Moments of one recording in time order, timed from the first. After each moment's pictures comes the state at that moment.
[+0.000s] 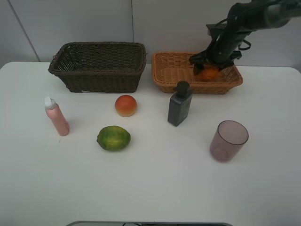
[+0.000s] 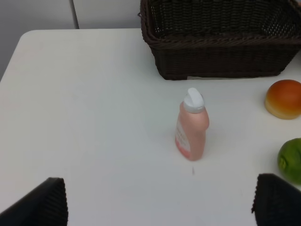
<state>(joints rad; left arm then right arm) -0.07 -0.01 -0.50 0.03 1.07 -0.05 0.18 2.22 -1.69 -0.07 0.66 0.04</state>
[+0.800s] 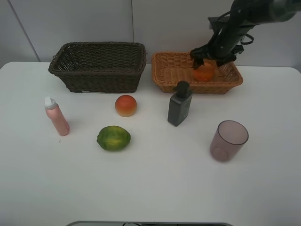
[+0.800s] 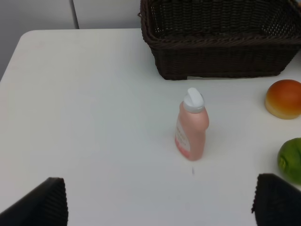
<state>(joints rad) -0.07 -0.01 -0.50 0.03 1.07 -0.05 0.18 2.17 -1.70 -0.07 0.67 0.04</state>
